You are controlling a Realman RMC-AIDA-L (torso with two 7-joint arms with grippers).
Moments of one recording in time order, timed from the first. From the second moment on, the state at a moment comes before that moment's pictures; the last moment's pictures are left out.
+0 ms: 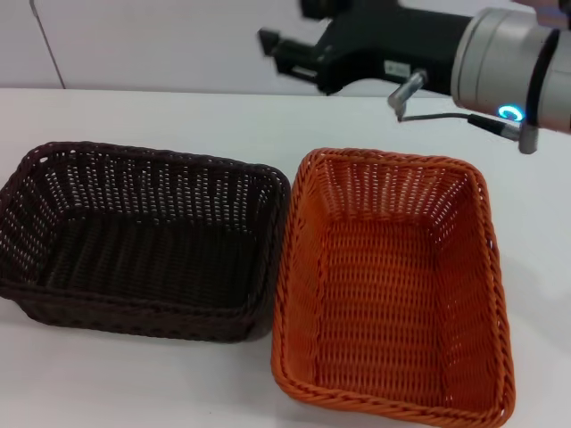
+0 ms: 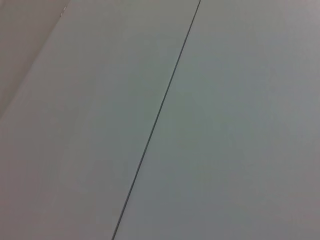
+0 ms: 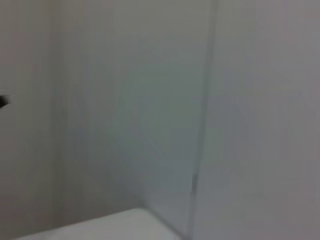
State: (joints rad) left arm -0.29 -2.05 -2.89 -0.57 0.83 -1.18 2.23; right arm 0.36 2.07 1.47 1.76 -2.11 0.79 -0.78
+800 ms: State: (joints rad) left arm -0.29 -2.05 -2.89 -0.56 0.83 -1.13 2.23; right arm 0.42 2.02 1.40 2.02 -2.30 1.26 -0.77
